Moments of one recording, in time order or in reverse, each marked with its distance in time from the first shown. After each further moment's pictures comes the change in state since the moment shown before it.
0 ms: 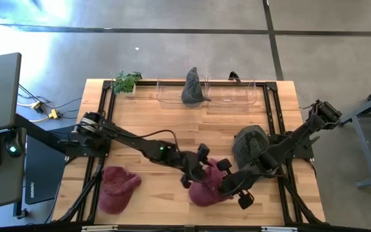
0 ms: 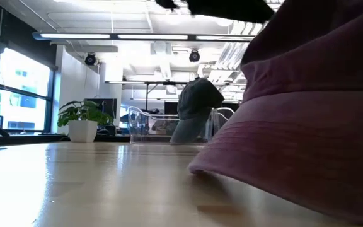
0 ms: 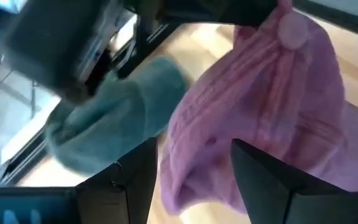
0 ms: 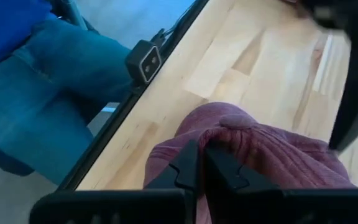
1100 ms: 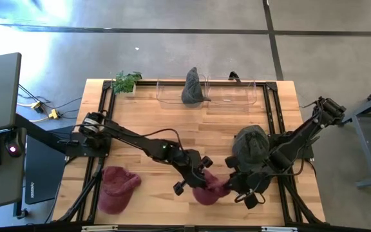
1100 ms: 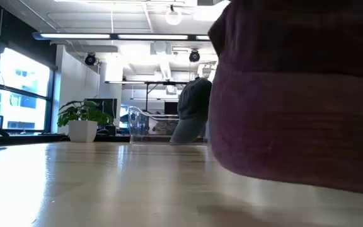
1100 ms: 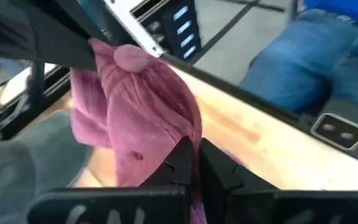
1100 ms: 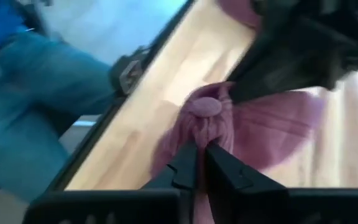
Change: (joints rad) left arm 0.020 0.023 0.035 -0.022 0.456 -0.060; right arm 0.084 -0.096 0.000 -0.063 0.219 0.035
